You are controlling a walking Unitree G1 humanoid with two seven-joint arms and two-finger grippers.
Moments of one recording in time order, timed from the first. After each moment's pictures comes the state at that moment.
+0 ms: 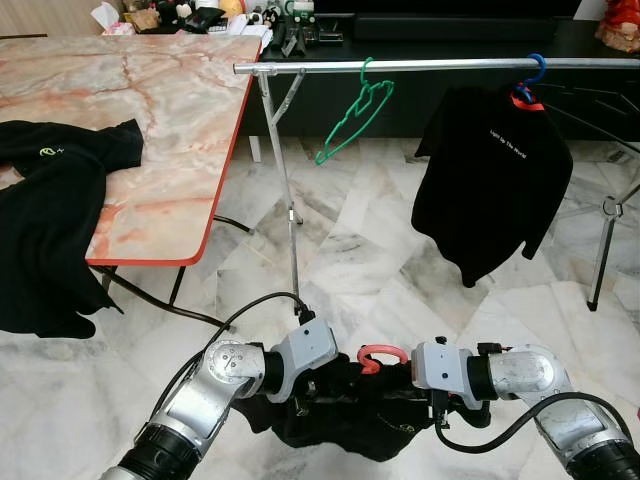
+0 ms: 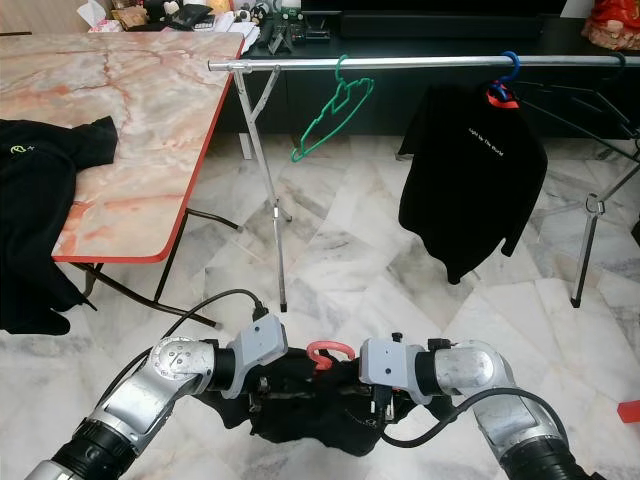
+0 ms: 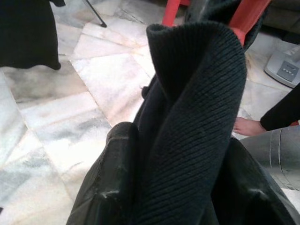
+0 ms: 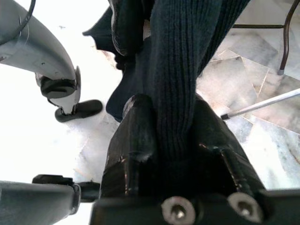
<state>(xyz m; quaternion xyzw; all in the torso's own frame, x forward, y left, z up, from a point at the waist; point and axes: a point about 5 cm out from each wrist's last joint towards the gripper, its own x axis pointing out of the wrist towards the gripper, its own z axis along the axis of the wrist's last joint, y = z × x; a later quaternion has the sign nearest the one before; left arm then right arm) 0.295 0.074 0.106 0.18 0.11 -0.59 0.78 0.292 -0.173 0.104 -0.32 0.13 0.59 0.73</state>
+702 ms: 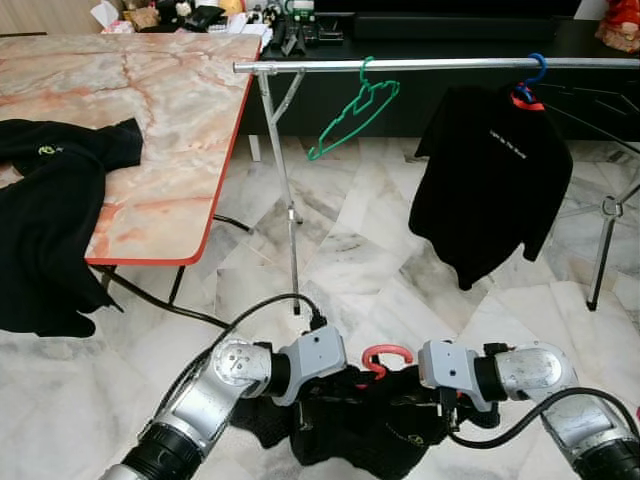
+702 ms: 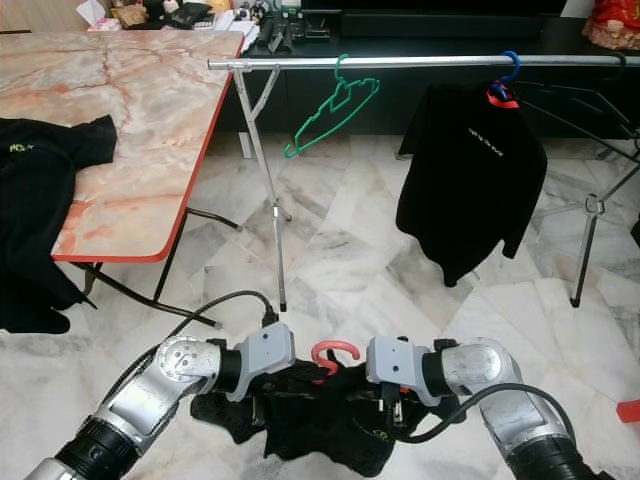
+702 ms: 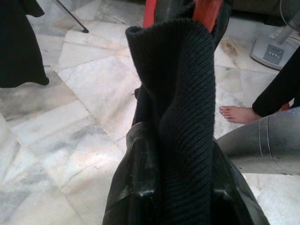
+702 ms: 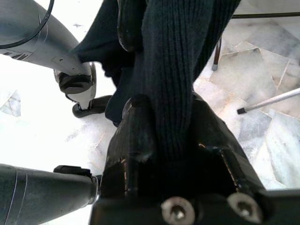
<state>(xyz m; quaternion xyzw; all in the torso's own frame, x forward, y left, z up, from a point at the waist) 0.288 0.064 0.107 0.21 0.09 -0.62 0.75 0.290 -0.180 0.107 -0.31 0.16 0.61 0.72</state>
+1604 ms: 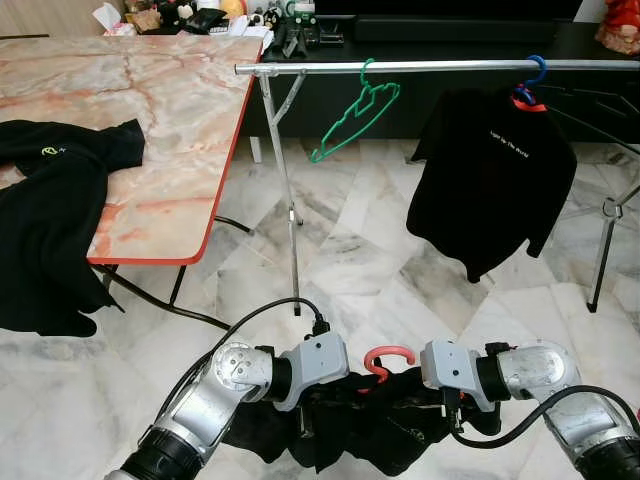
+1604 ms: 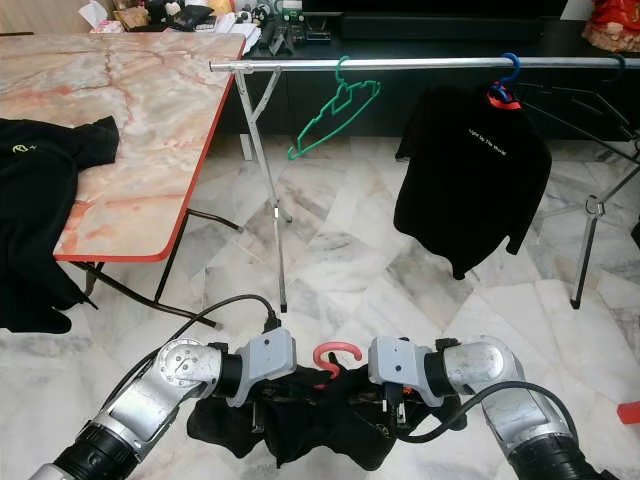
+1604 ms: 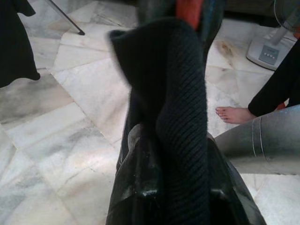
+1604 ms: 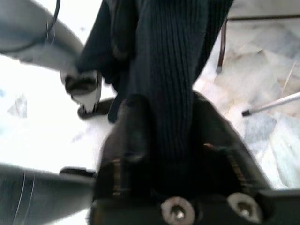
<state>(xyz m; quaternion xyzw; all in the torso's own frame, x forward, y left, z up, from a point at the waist) 0.283 0.065 0.103 0.21 0.09 -0.63 0.75 0.290 -0.178 0.110 -0.29 0.16 0.61 0.72</state>
